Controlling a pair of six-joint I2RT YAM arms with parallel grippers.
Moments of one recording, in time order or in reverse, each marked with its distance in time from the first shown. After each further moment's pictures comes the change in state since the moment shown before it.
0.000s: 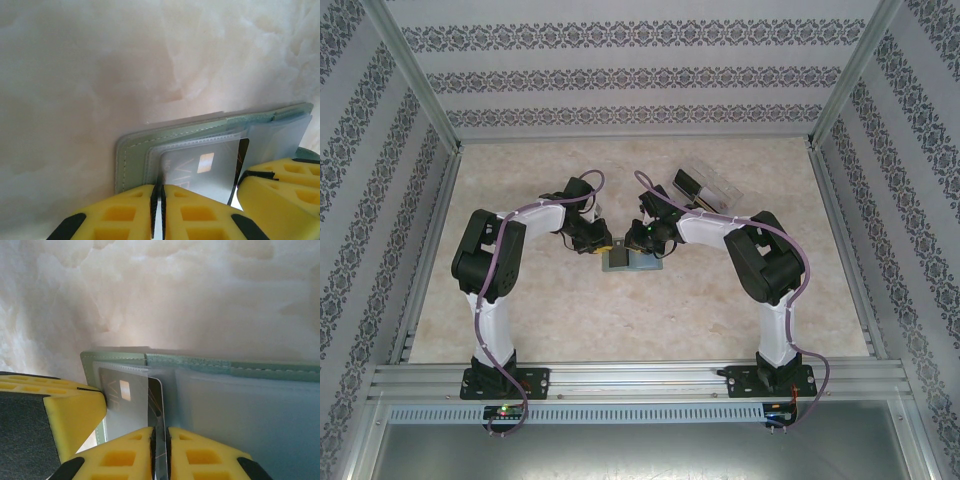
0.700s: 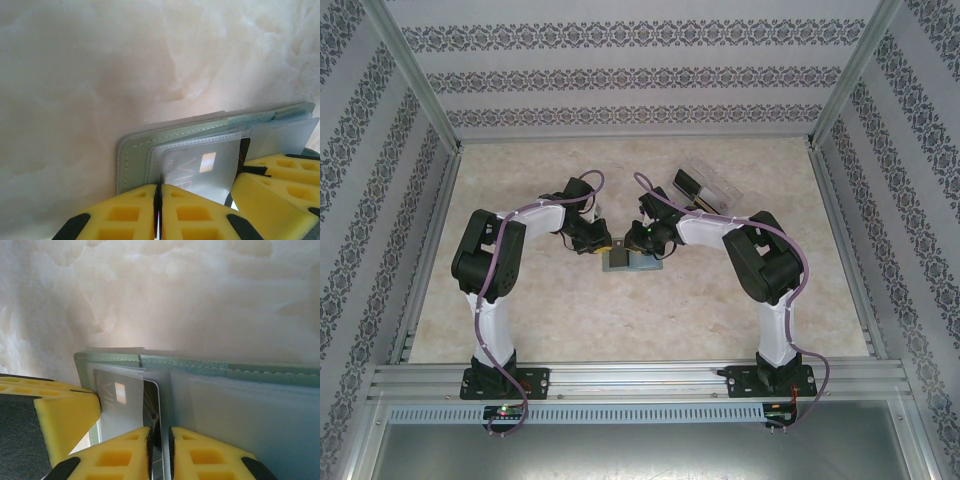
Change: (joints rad) left arm 0.001 0.000 -0.005 0.005 0.004 0.000; right arm 0.003 0.007 -0.013 0.021 0.008 -0.004
